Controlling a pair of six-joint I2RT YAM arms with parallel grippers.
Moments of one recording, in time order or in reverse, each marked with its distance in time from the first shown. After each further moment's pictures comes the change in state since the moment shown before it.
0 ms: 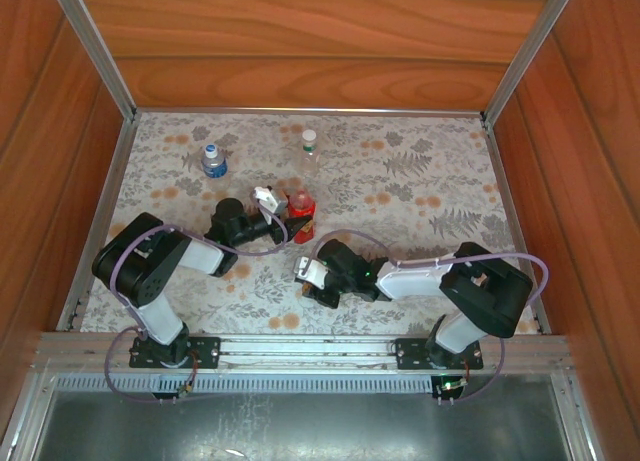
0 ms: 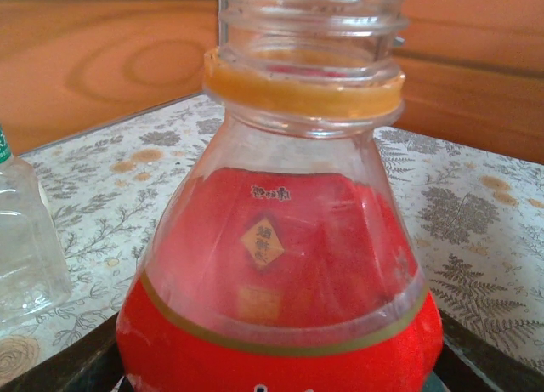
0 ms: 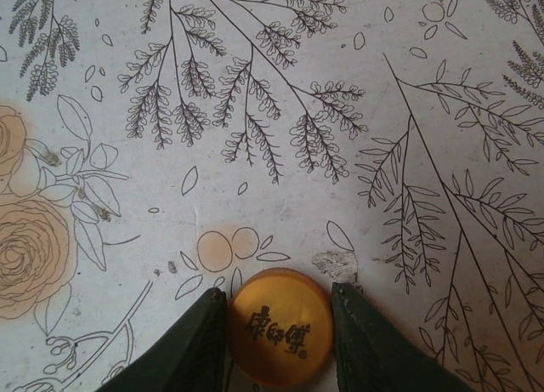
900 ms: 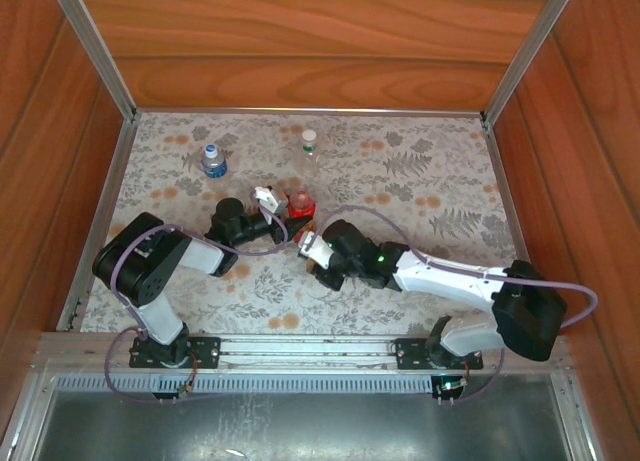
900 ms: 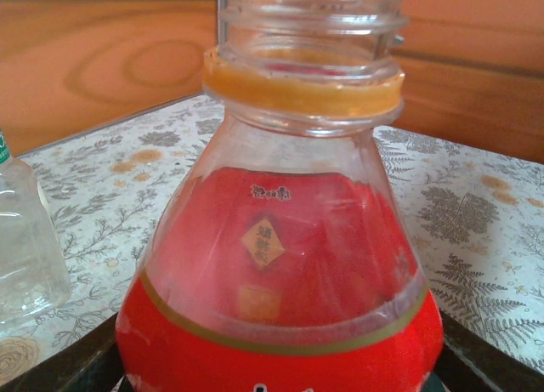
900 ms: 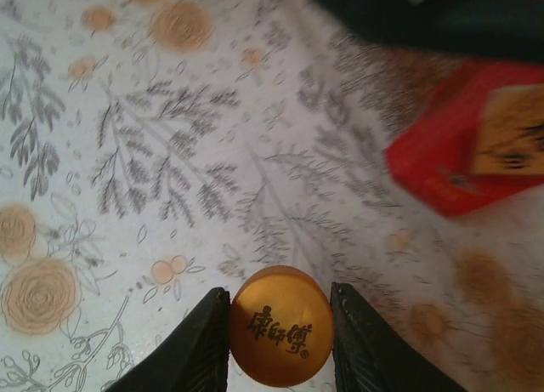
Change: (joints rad) left arm 0.000 0.002 0.001 0.000 0.003 0.000; right arm -0.048 -0.235 0.208 -0.380 0.165 0.095
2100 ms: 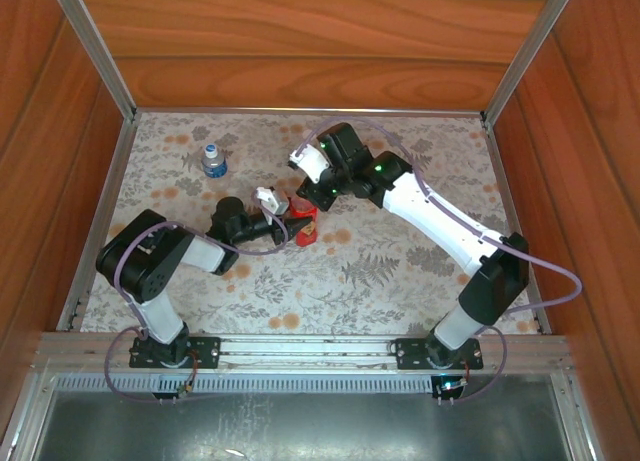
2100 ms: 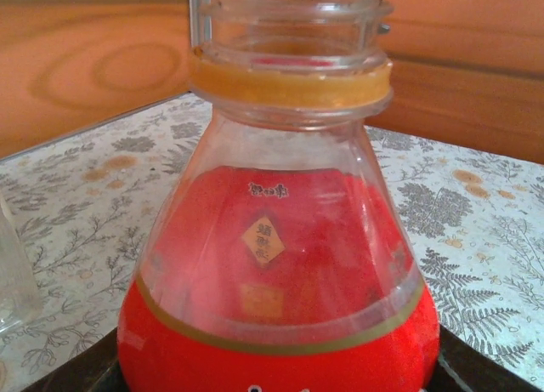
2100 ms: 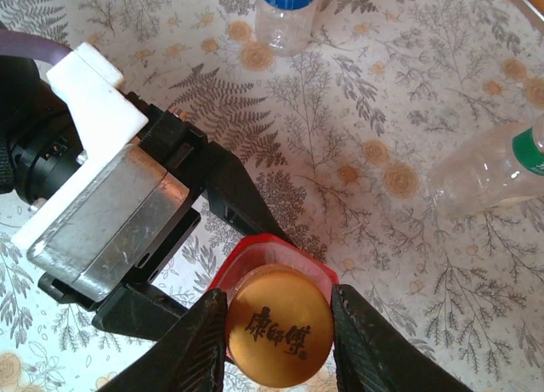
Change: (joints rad) left arm 0.002 0.030 0.015 0.021 0.080 0.007; right arm -0.211 0.307 0.789 -0.476 -0.112 -0.085
